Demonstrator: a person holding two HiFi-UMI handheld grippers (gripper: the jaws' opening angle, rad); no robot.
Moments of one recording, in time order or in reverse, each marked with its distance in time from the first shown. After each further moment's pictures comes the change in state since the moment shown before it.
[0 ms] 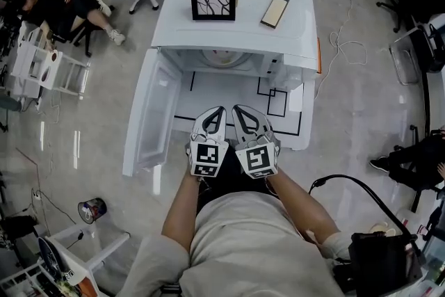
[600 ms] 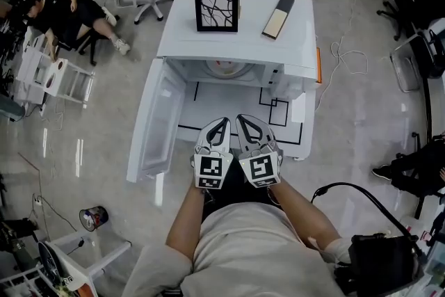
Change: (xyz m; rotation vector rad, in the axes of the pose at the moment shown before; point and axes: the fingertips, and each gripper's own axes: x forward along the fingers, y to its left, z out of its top) left arm -0.008 -0.003 0.019 -0.032 -0.052 0.021; right arm -0.003 -0.006 0.008 0.010 -0.012 -0.011
